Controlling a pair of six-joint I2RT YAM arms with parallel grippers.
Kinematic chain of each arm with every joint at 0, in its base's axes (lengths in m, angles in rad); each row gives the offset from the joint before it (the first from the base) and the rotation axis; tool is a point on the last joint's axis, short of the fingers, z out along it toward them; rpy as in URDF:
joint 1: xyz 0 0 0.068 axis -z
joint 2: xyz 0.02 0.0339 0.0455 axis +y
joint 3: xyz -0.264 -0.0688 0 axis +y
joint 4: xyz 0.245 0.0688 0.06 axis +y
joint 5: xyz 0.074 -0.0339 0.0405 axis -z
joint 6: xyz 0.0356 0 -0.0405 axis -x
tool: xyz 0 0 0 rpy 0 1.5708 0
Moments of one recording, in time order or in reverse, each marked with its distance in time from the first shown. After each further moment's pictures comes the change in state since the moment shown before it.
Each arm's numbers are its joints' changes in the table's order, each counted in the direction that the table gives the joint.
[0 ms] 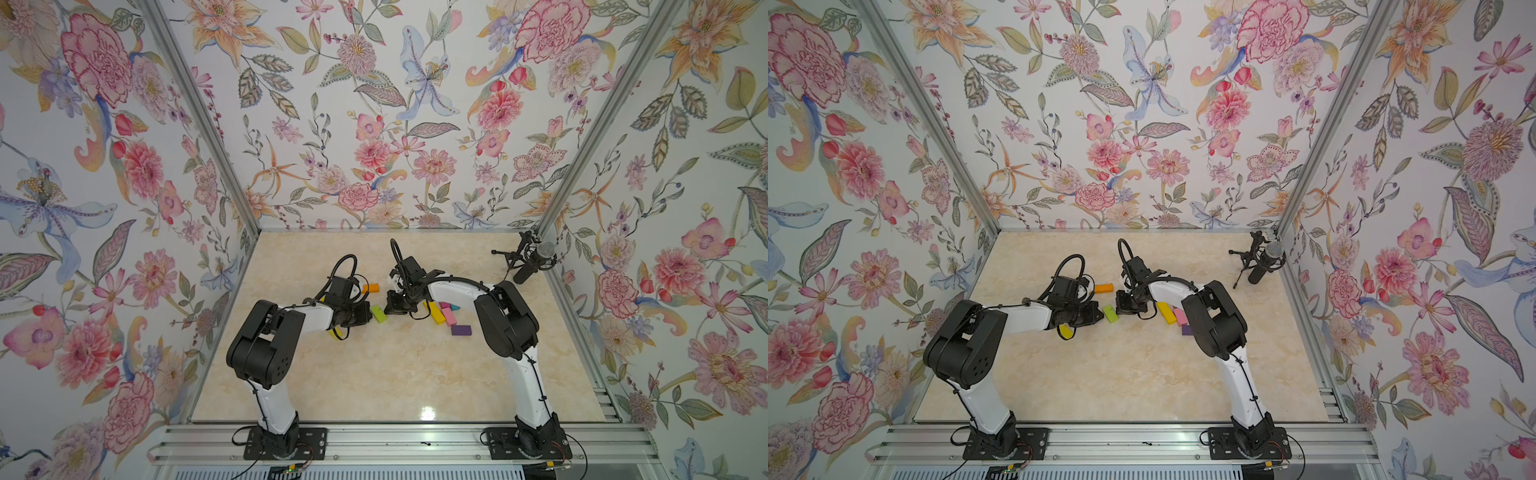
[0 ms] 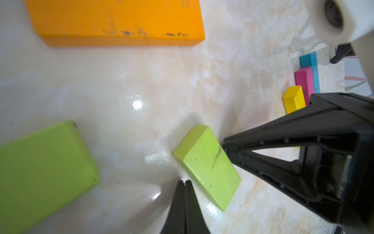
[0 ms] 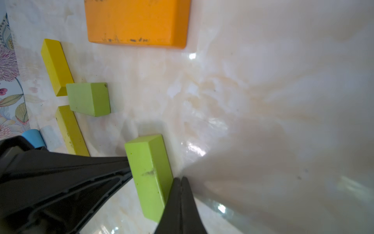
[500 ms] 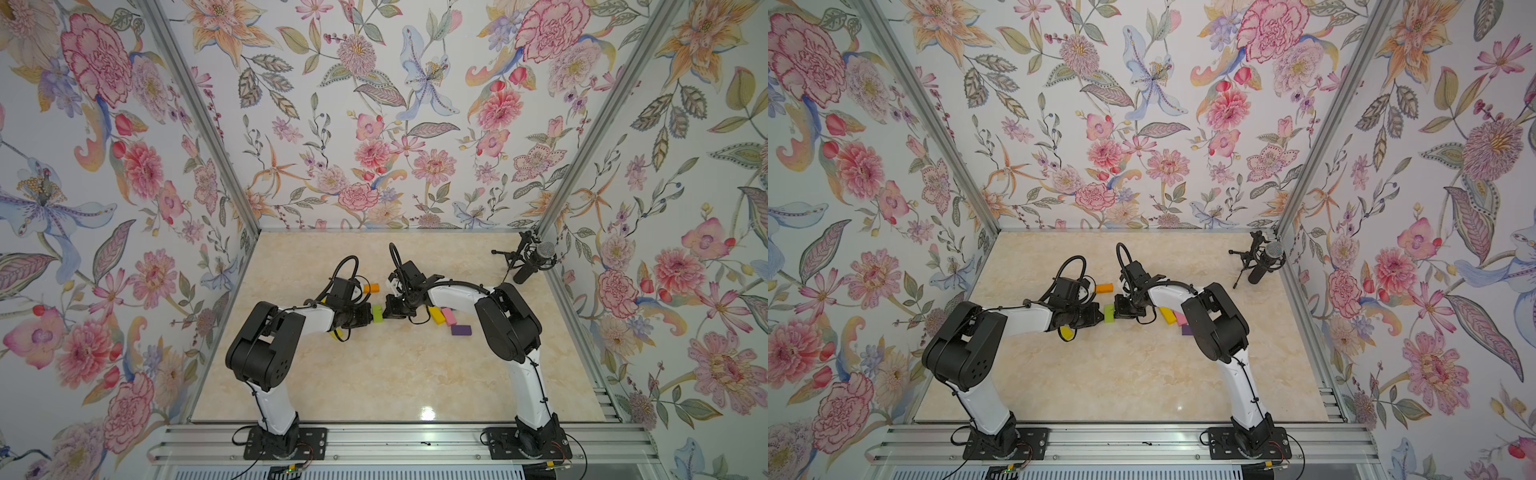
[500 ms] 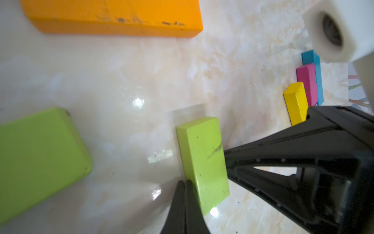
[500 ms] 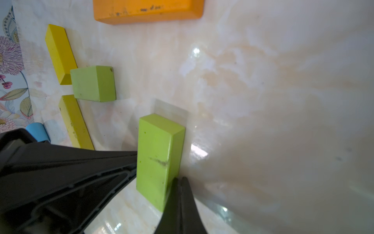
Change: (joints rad) left arm 0.021 -0.012 0.013 -0.002 -0.023 0.019; right arm -0.027 -0.021 0.055 -0.065 -0.011 -0.032
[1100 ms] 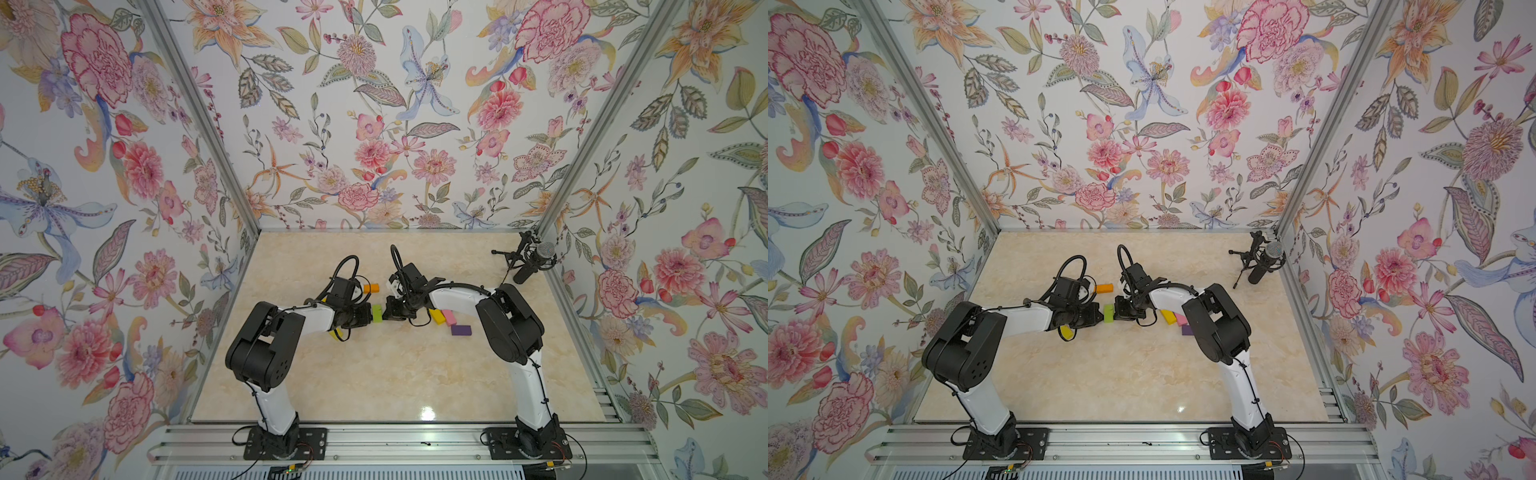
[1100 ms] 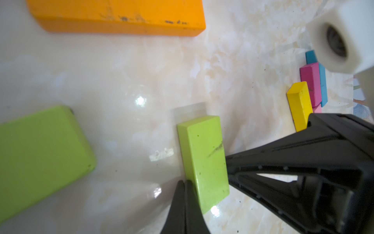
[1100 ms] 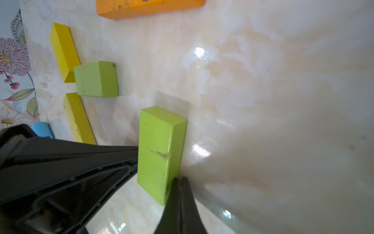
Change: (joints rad) left arm 0.001 0.007 -0.025 0.034 -0.016 -0.011; right arm 0.000 -0.014 0.030 -0.031 -0.010 -0.021
